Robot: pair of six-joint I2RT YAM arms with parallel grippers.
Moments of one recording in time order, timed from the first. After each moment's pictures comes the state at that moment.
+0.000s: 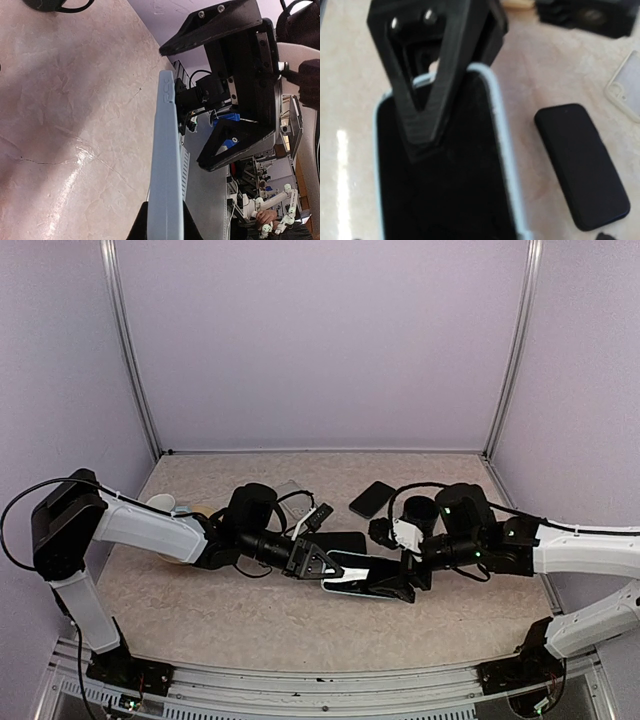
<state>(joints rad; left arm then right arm) -0.88 1.75 0.89 0.41 0.83 -0.69 0.88 1.17 0.70 -0.12 -0.31 -0.41</state>
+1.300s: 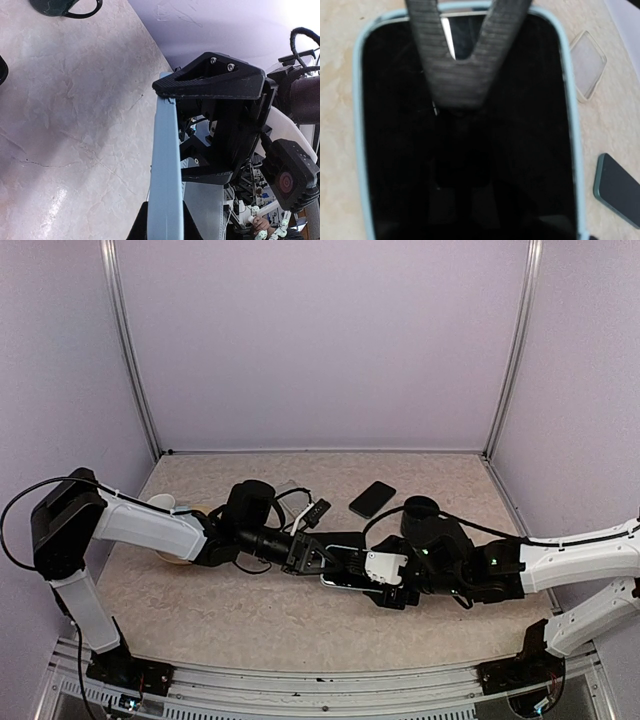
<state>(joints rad) -0.85 1.75 0.90 0.41 0.82 -0.73 1.13 1.25 0.67 -0.05 0.21 -0.53</state>
